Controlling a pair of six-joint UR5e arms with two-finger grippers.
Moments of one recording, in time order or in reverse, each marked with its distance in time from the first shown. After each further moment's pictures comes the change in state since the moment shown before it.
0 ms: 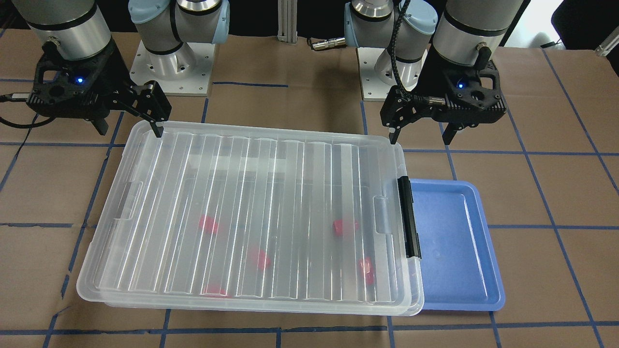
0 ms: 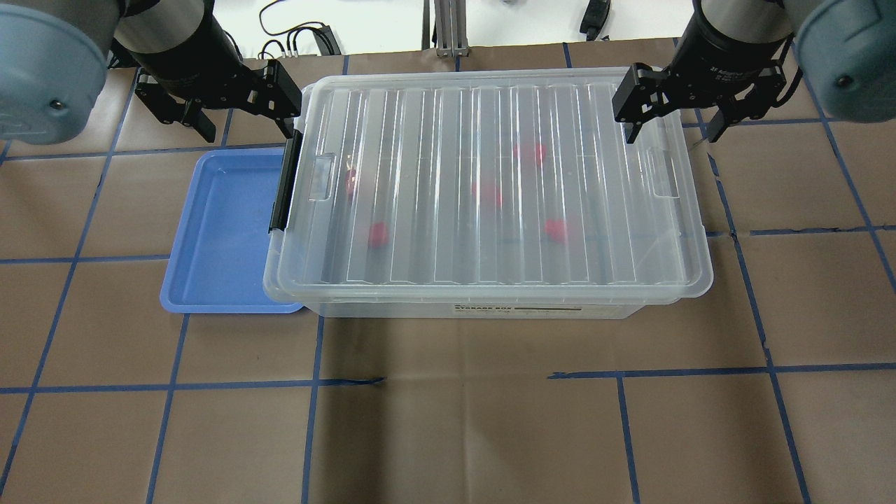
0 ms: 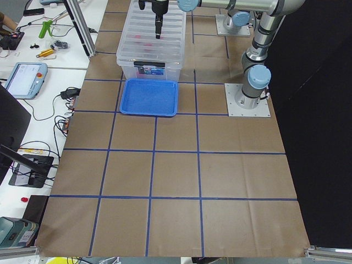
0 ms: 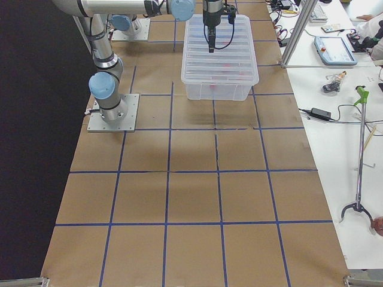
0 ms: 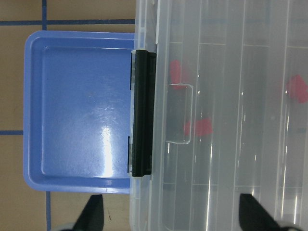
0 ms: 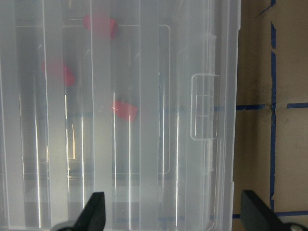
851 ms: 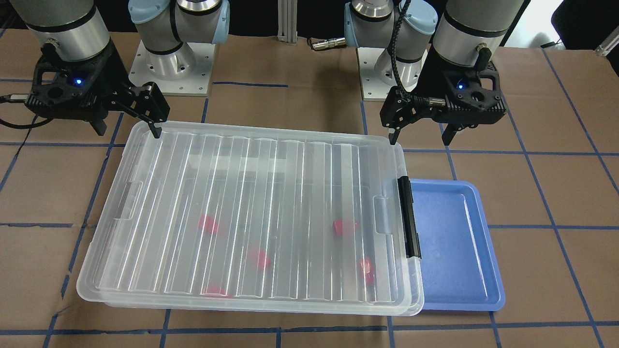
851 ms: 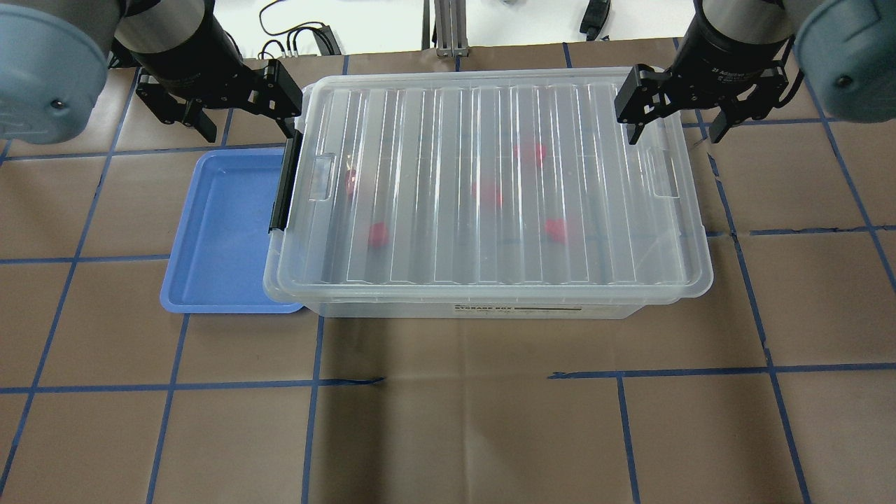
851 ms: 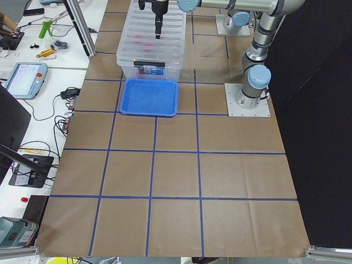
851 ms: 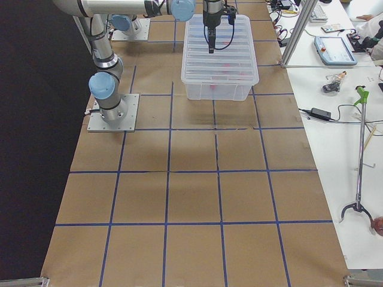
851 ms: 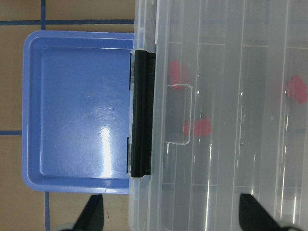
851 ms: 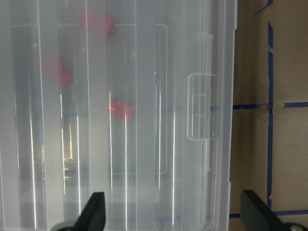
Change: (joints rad) left arm 0.001 -0.001 0.000 0.001 -0.004 -0.001; right arm -0.006 0.003 0.002 -0.004 -0.009 -0.010
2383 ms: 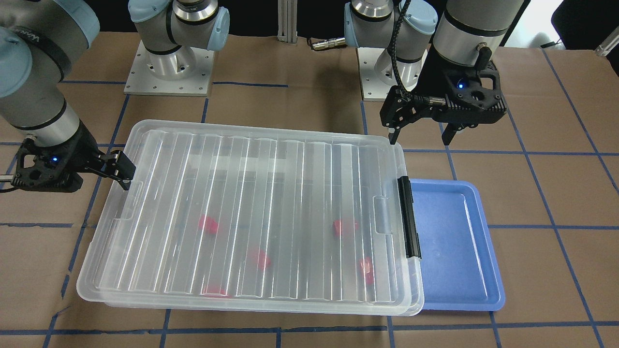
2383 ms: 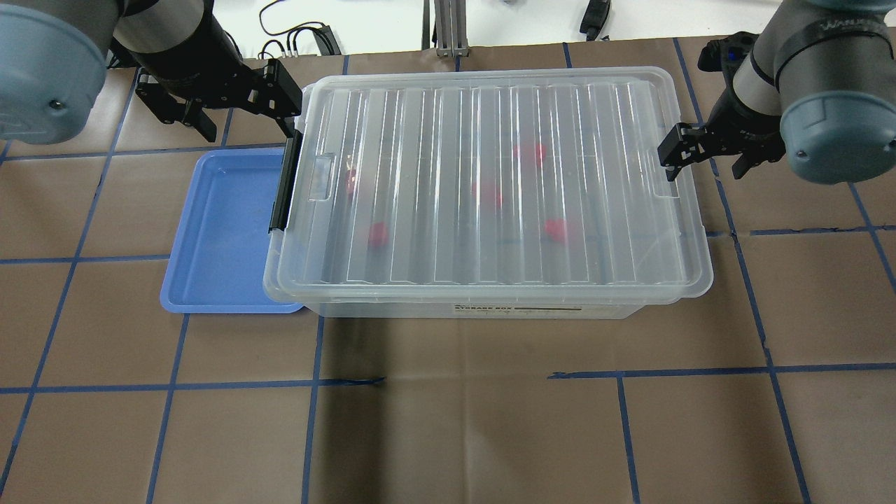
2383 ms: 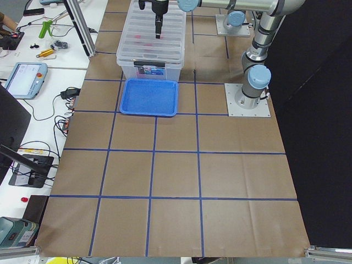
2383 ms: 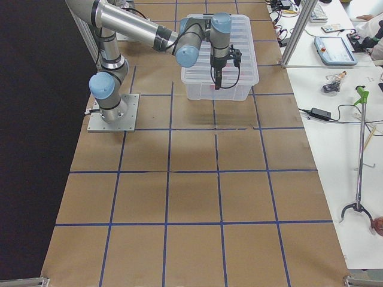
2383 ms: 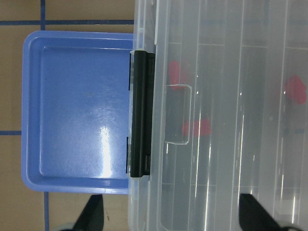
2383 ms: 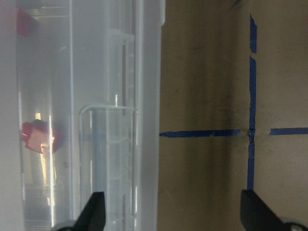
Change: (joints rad) left arm 0.000 0.001 0.000 0.000 -0.002 0.000; right arm -0.179 0.100 0.241 -0.329 0.001 -0.189
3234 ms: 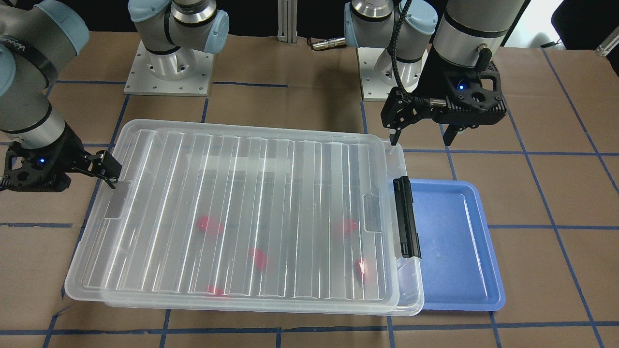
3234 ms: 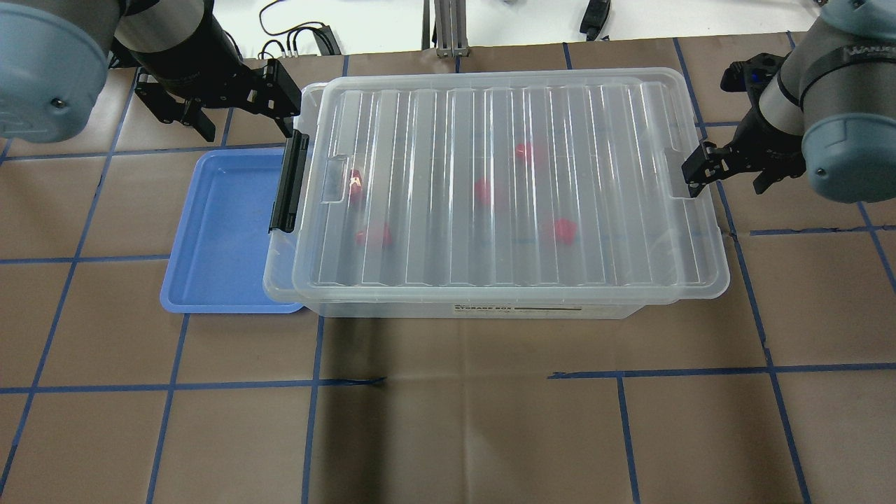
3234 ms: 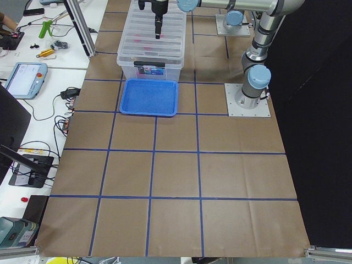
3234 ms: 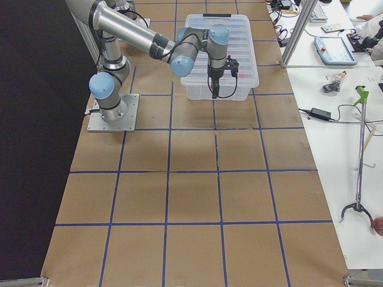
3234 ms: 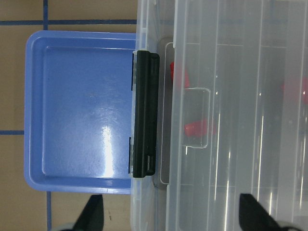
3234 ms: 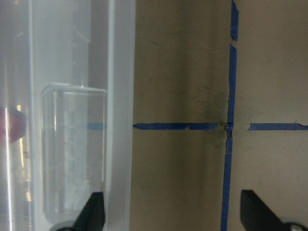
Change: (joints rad) left arm -0.001 -0.006 0.002 -0.003 0.010 -0.001; right arm -0.075 -0.004 0.041 -0.024 -0.014 -0.116
